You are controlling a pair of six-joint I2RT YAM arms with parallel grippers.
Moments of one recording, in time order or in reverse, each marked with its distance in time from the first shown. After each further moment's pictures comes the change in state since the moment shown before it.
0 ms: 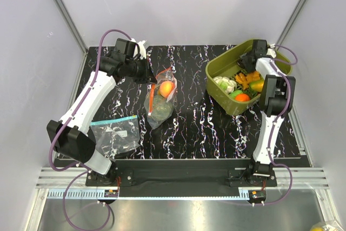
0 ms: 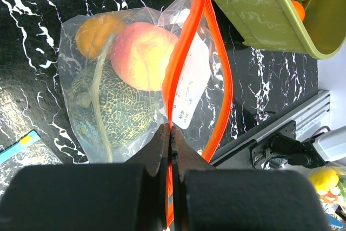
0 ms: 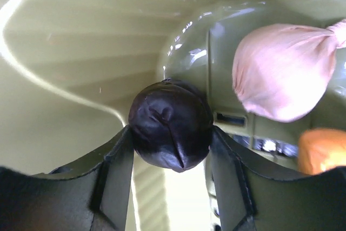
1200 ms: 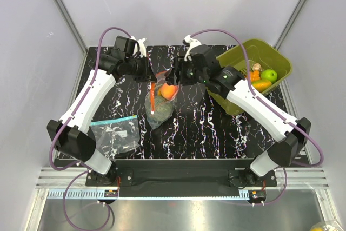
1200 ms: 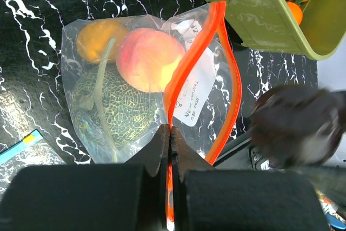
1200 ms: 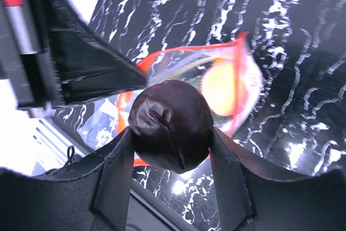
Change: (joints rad) left arm -0.002 0.015 0.053 -0.038 -0.007 0.006; right arm 0.845 -0.740 -0.187 -0.285 -0.140 -0.493
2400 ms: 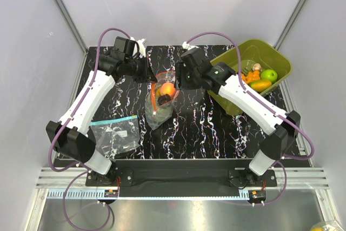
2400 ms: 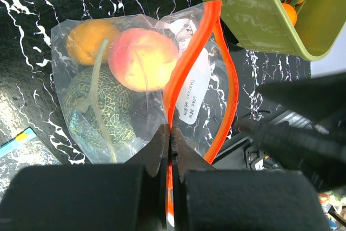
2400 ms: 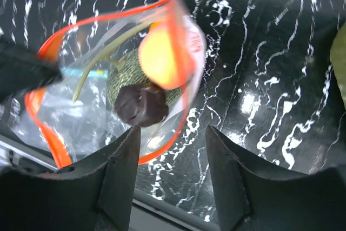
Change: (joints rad) left arm -0.002 -0.014 -0.014 0.007 0.006 -0.027; right arm 0.043 0.119 0.108 -0.246 0.171 -0.006
